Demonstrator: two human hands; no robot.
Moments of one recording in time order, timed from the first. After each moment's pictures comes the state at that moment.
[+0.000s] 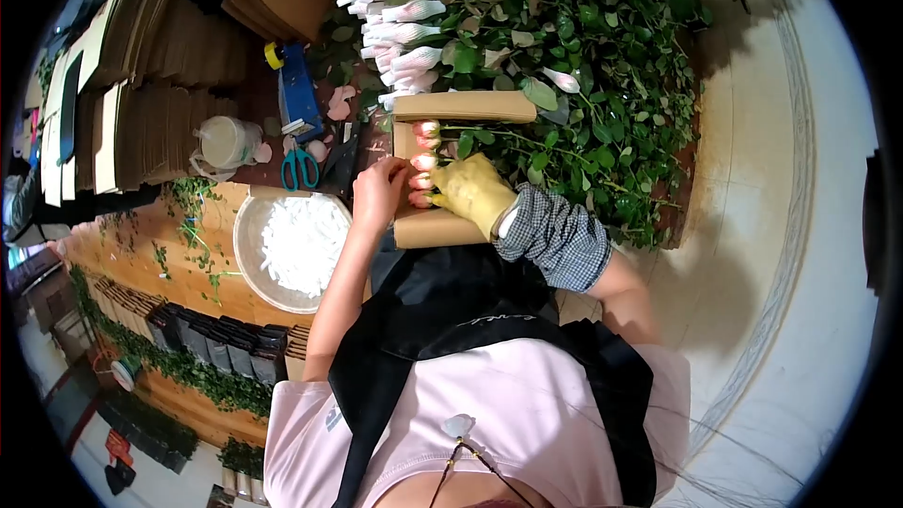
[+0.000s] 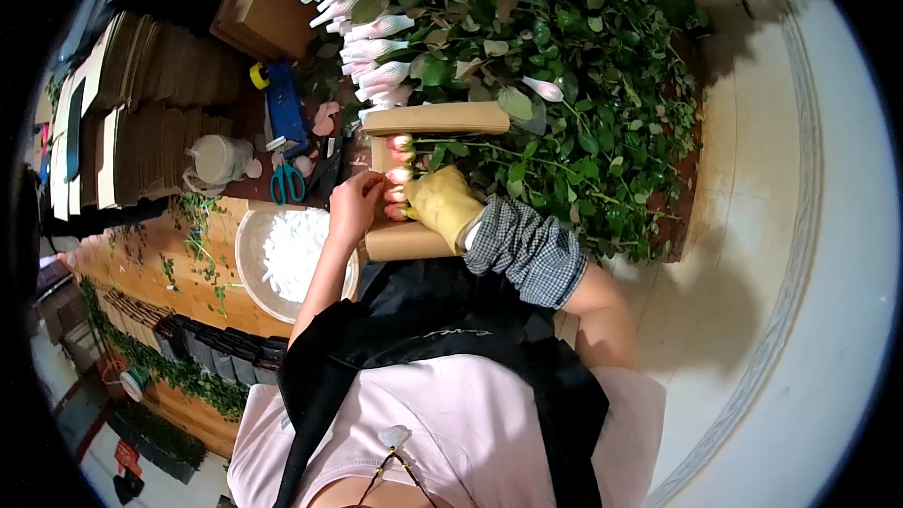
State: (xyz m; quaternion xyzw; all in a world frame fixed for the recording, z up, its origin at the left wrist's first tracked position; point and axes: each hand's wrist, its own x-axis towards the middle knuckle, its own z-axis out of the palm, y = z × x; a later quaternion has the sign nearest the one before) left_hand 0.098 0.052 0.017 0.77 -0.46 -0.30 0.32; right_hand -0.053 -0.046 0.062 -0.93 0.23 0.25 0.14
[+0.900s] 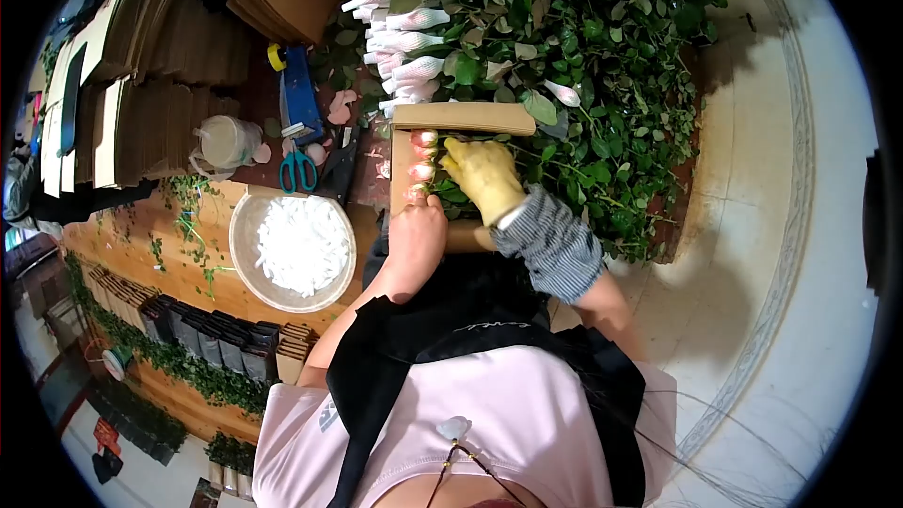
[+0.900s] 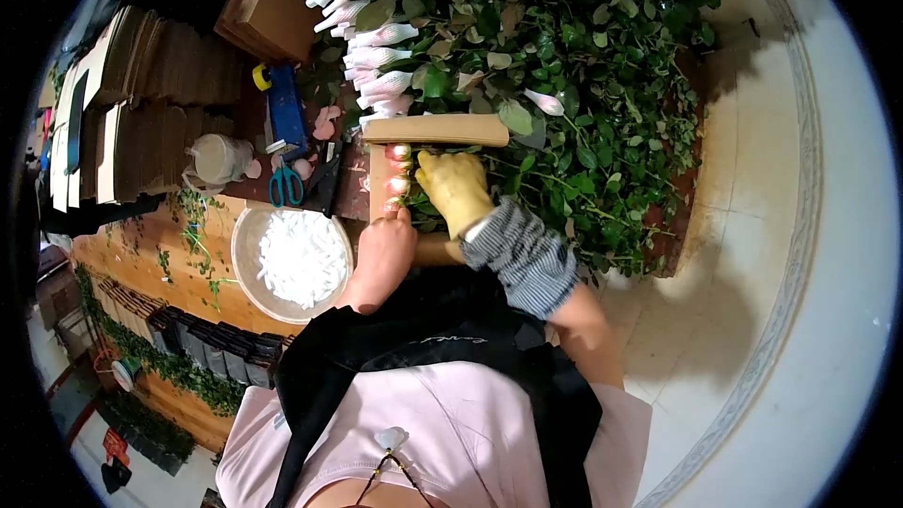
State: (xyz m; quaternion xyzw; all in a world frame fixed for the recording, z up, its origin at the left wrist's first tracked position) left_hand 0.026 0.067 0.057 0.77 -0.62 -0.15 0.10; right_hand -0.064 -0.078 0.054 -0.92 0.37 0.06 0.14
